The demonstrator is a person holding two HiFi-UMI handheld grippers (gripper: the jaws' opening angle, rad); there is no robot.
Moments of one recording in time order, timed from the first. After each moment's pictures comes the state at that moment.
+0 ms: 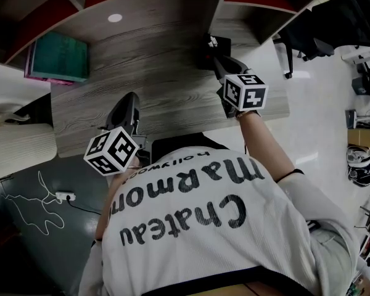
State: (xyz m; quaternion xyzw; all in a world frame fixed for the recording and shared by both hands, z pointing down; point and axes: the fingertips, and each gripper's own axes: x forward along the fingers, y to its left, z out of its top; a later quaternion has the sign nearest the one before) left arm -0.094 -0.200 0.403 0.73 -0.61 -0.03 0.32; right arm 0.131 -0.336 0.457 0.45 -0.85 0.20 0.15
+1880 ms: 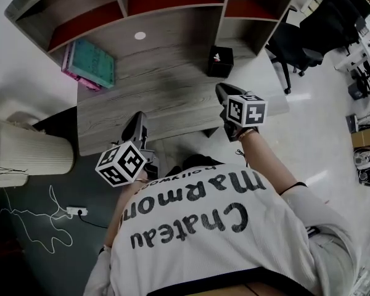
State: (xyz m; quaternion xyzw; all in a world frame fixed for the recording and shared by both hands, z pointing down) left arm -0.135 -0.103 0.363 0.75 -0.60 -0.06 0.29; right arm 0.102 -0.220 0.423 0.47 -0.83 0.25 0.14
